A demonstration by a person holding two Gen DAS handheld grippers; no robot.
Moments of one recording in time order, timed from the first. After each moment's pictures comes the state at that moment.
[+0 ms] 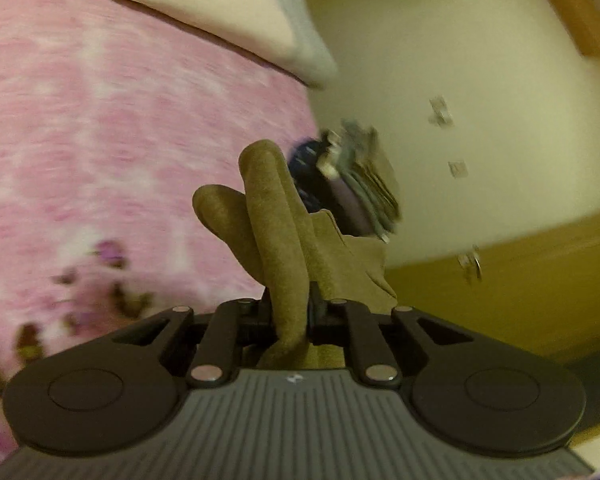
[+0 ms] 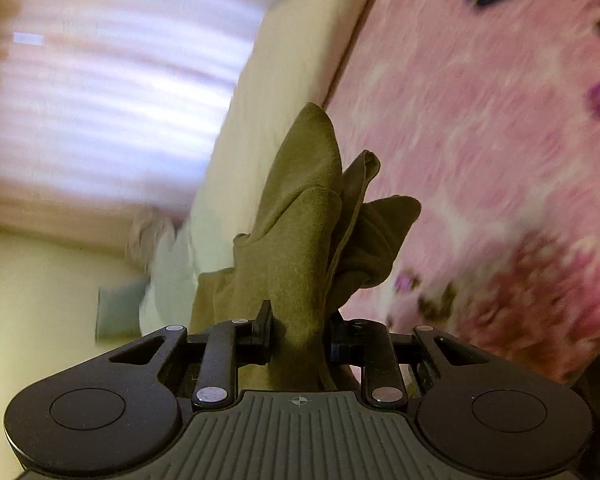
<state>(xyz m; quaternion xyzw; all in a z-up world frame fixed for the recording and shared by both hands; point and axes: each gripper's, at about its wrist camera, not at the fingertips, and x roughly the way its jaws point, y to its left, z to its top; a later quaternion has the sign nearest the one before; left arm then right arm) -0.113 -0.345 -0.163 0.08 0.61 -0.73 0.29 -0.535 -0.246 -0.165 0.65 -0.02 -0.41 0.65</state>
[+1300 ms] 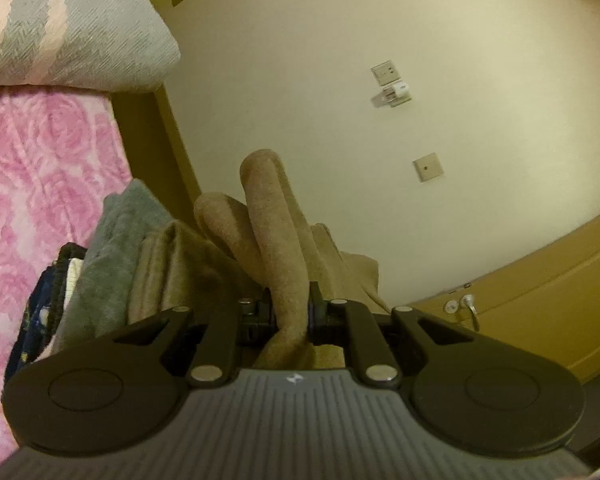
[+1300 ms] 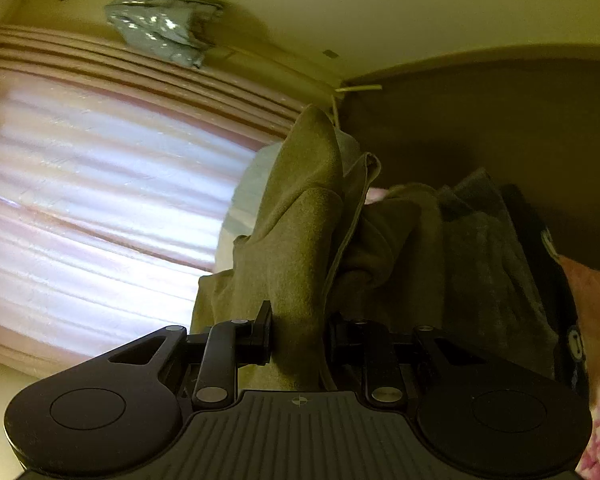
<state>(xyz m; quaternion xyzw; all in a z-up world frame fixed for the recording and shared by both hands) -0.612 -0.779 -0.159 0.07 0.56 -0.79 0.25 -1.005 -0.651 -0.149 0.61 -0.10 -0.47 0.63</state>
